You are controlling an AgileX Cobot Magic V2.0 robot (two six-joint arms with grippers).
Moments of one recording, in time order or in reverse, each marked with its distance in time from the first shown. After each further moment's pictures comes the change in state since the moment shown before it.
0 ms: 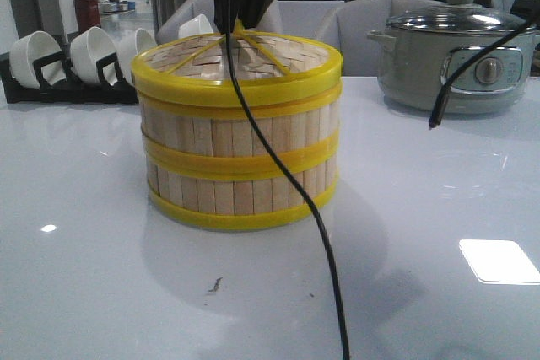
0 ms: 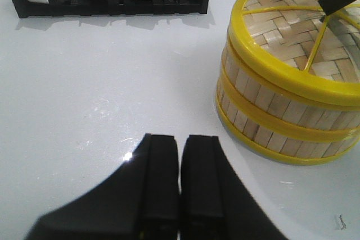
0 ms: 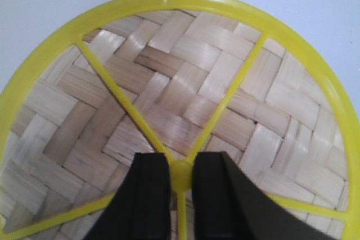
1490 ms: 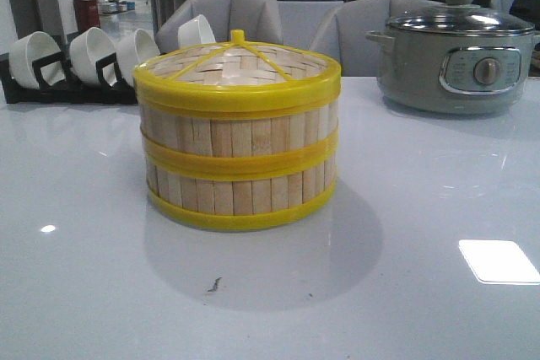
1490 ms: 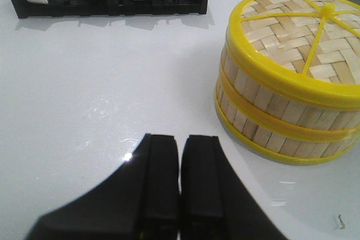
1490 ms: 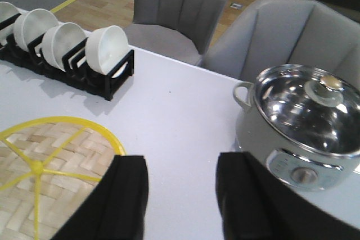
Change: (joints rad) left arm 0.000 0.000 0.000 0.000 0.000 0.000; right arm -0.272 -0.858 0.736 -0.097 -0.455 0.000
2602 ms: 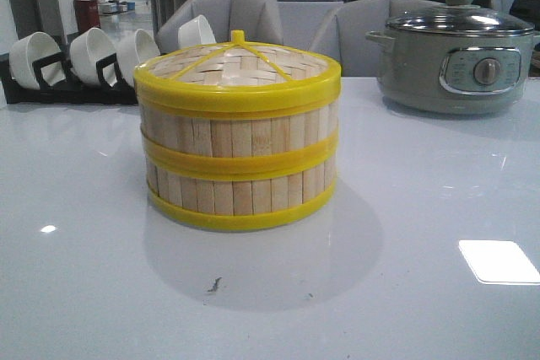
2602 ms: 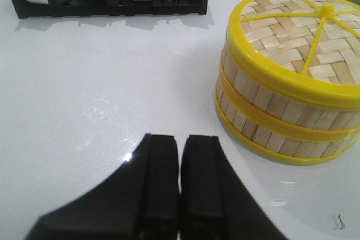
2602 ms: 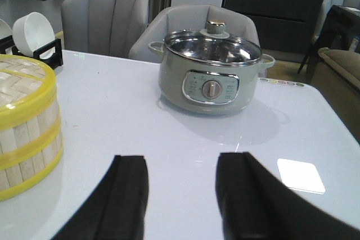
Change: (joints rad) left arm 0.000 0.000 0.000 0.000 0.000 0.000; right arm -0.279 -1.032 1.053 0.008 -0.275 0.000
